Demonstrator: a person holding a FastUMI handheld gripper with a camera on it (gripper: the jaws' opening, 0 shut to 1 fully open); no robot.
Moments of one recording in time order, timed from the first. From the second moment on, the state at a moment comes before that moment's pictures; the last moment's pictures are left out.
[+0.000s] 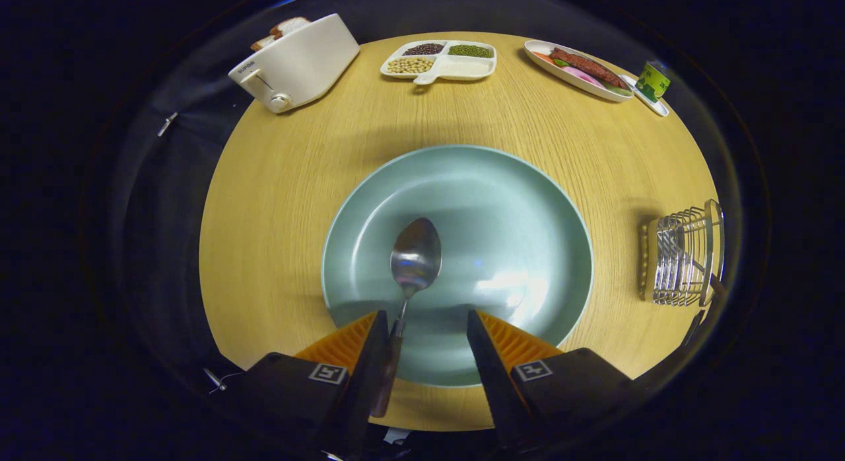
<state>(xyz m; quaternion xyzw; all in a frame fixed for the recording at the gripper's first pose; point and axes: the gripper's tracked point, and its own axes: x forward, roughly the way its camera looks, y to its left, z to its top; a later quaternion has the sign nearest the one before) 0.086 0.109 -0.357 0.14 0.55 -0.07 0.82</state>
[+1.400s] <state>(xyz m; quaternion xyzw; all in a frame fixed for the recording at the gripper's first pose) 0.041 0.070 -0.277 0.08 0.50 0.09 0.86</state>
